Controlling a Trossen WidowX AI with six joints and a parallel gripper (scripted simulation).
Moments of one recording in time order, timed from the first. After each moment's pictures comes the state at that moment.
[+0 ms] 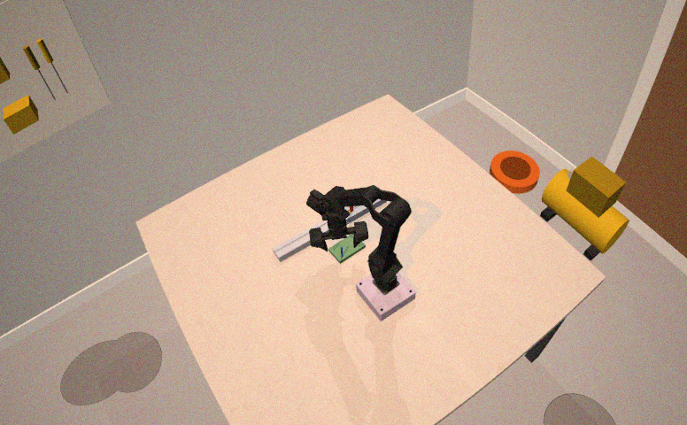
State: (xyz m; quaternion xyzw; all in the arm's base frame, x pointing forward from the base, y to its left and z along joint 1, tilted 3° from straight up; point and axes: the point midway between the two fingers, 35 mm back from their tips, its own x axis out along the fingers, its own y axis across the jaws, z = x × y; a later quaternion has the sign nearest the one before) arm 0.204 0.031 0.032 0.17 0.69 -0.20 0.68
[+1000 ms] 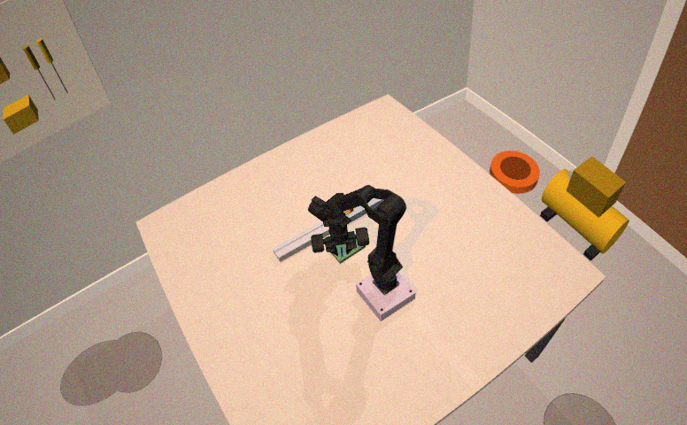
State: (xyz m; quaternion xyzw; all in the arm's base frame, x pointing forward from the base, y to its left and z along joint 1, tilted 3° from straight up) arm 0.200 0.031 0.002 0.17 0.69 -0.20 0.68
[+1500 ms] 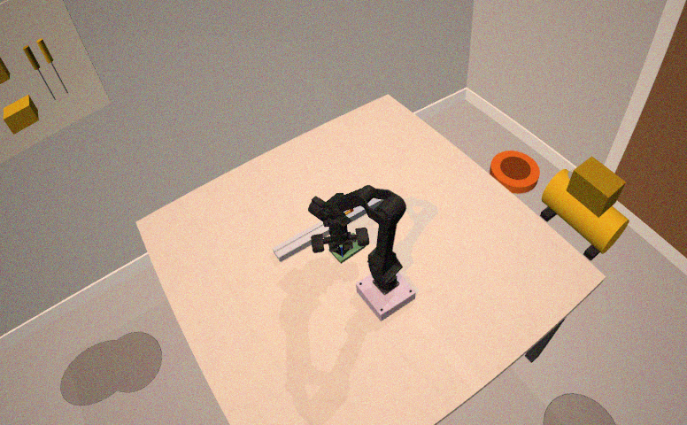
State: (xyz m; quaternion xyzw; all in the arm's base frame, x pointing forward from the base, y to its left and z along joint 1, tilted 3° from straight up) arm 0.200 0.031 0.002 0.17 0.69 -0.20 0.67
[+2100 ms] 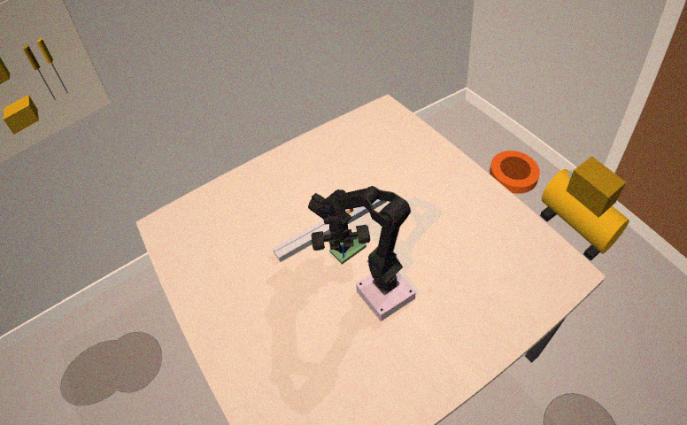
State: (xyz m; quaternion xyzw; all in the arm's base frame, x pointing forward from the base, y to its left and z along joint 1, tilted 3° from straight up) arm 0.195 0.030 0.019 0.17 0.69 -0.20 0.67
